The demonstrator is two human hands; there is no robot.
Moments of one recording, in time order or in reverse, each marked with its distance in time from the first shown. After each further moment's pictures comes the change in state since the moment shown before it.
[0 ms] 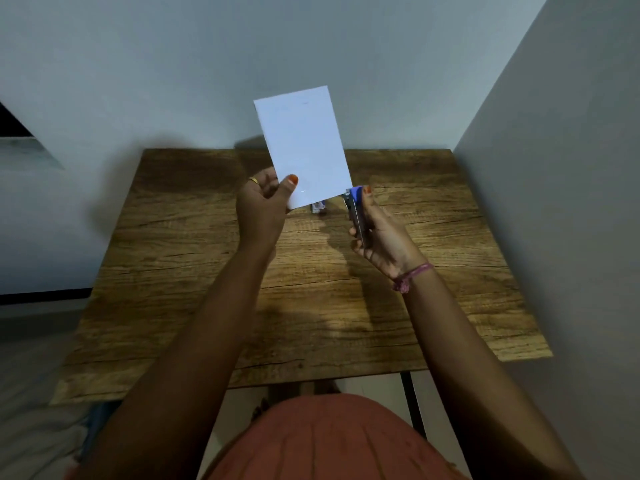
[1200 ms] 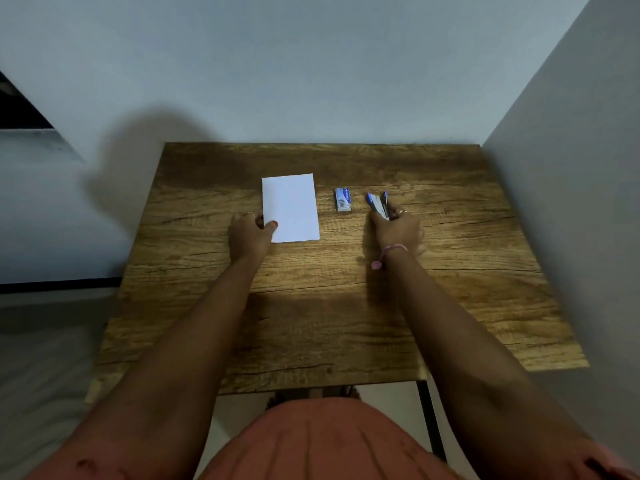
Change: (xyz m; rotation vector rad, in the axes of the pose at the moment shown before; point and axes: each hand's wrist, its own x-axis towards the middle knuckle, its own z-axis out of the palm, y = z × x) left_hand 0.050 -0.084 -0.072 0.870 0.078 -0.169; right_hand 0.094 0.053 -0.002 -0.798 0.837 -0.013
